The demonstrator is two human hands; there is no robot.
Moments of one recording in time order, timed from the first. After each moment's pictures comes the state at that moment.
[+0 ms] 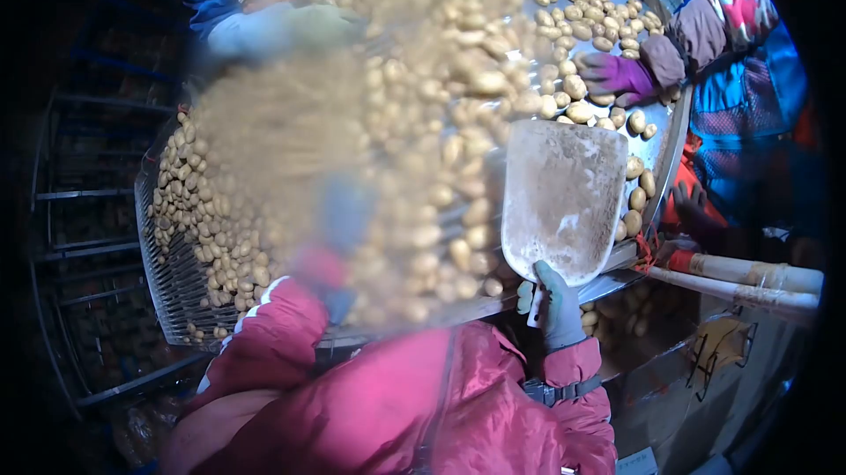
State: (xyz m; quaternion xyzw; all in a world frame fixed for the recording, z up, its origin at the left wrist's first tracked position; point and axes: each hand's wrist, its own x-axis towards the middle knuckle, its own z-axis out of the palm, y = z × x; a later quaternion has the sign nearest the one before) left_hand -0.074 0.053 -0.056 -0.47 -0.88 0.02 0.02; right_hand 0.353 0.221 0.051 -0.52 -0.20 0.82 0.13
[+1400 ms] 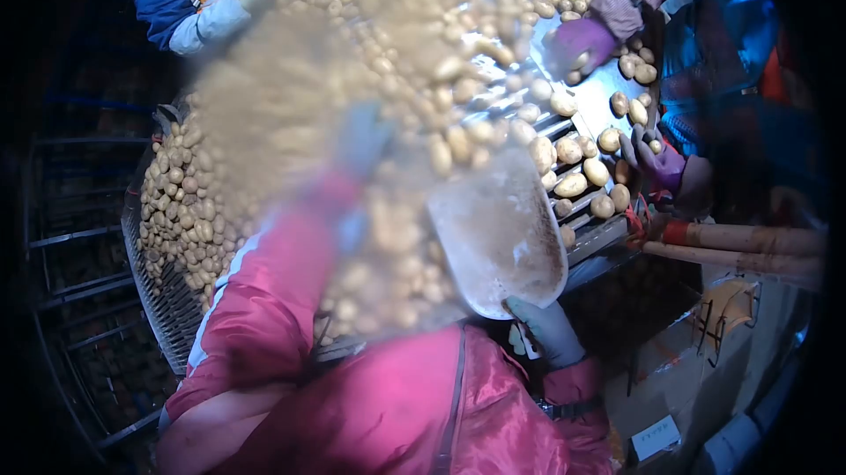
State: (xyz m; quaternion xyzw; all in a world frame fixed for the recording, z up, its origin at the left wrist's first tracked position) left_hand -0.078 0.248 0.004 -0.54 -0.82 -0.18 -0.09; right_hand 0.373 0.196 0.087 -0.54 -0.25 0.80 0.03
